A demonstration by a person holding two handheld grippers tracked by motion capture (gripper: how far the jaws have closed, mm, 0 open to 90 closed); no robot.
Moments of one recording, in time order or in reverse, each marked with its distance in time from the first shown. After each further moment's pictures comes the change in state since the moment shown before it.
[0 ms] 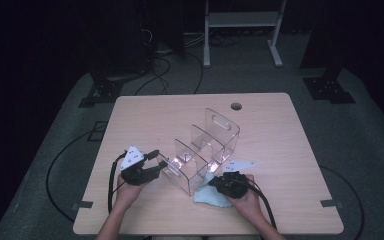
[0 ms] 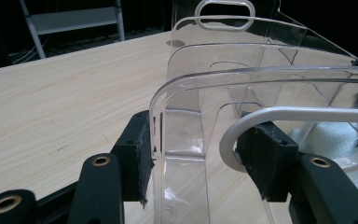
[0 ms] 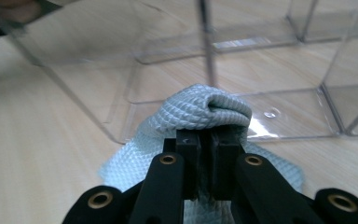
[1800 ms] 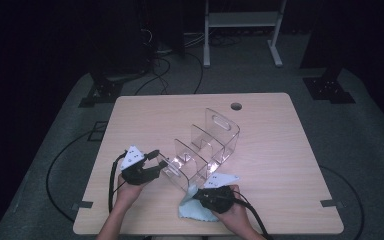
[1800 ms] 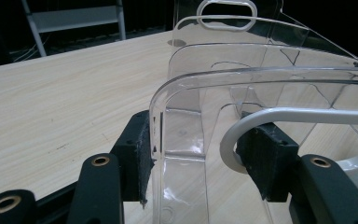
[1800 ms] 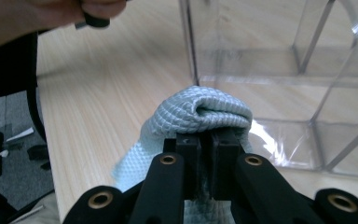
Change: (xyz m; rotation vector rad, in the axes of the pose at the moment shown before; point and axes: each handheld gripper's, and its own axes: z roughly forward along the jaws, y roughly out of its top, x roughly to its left) left arm 0.000 0.000 0.001 0.001 0.005 -0.009; right arm 0.058 0.003 0.010 -0.013 0.076 -0.105
